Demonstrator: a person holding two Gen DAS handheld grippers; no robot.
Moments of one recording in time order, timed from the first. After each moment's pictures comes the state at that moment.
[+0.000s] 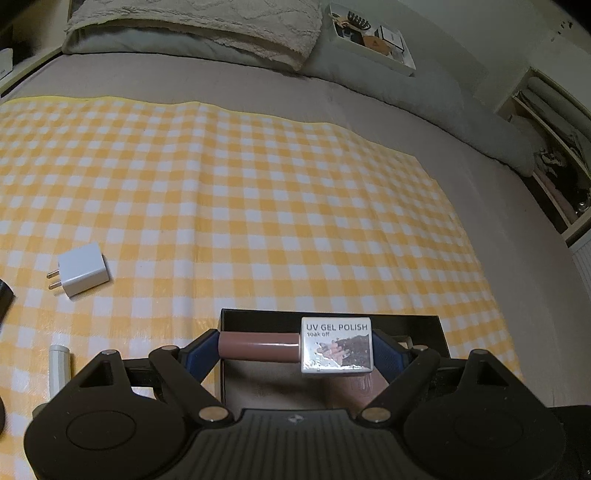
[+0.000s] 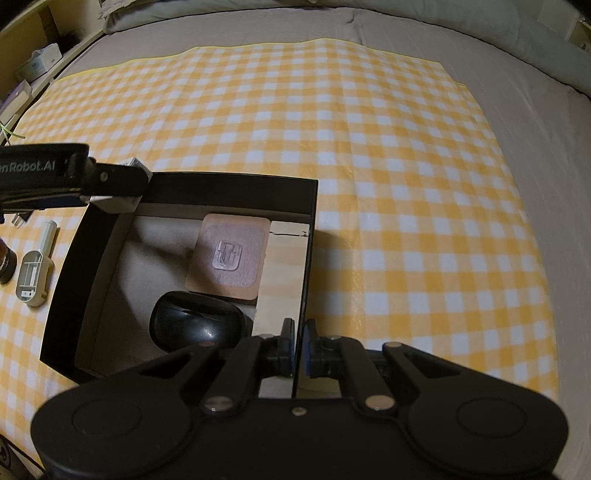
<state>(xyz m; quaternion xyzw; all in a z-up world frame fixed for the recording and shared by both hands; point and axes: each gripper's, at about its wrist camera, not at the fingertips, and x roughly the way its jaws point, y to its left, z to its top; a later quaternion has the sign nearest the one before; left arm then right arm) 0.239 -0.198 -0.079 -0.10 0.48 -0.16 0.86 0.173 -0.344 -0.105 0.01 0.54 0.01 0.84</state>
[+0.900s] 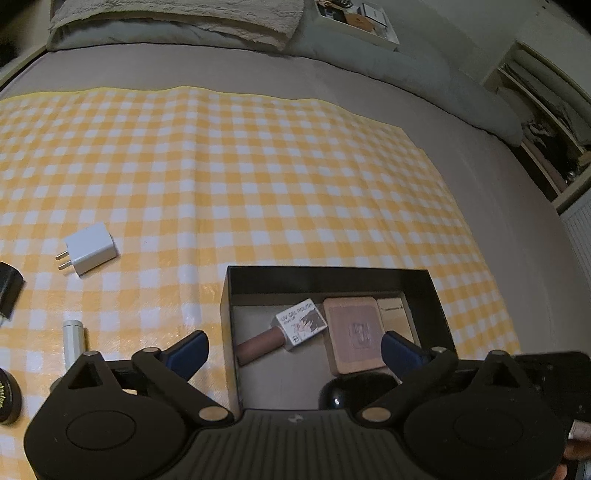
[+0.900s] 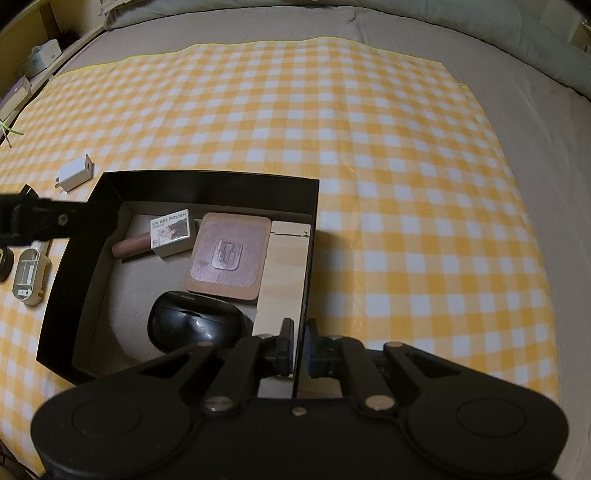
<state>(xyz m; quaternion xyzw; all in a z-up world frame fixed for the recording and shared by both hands) 0.216 -0.190 -0.071 -0.07 0.51 -0.17 0.84 0.176 -0.340 -0.109 0.00 0.54 0.02 0.84</state>
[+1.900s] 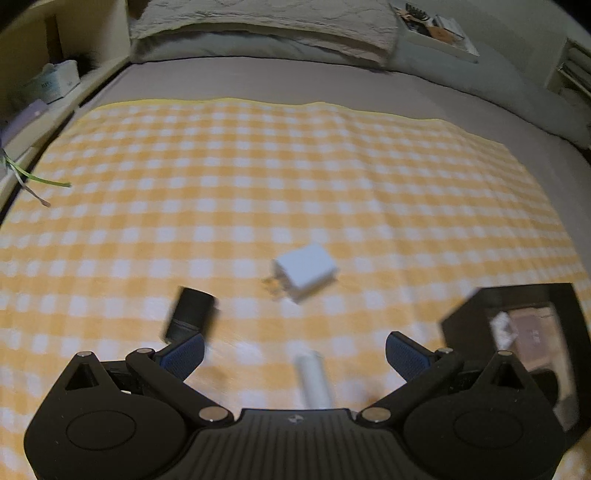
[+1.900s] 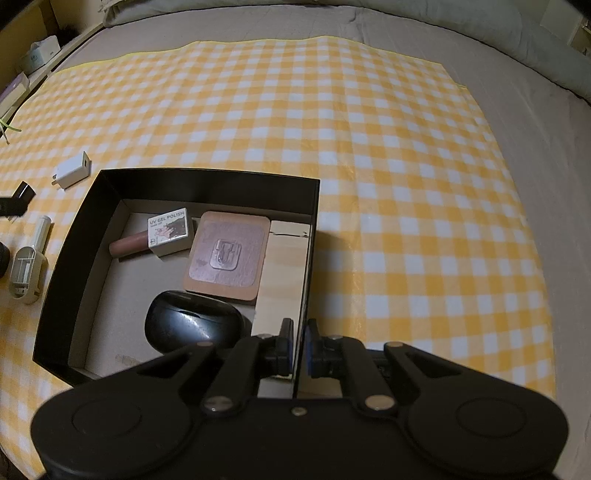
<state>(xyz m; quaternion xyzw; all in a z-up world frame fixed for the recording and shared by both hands) 0.256 -0.041 -0.082 0.00 0.50 -0.07 0.87 0.177 -0.339 -0.111 -0.01 0.54 0.02 0.84</state>
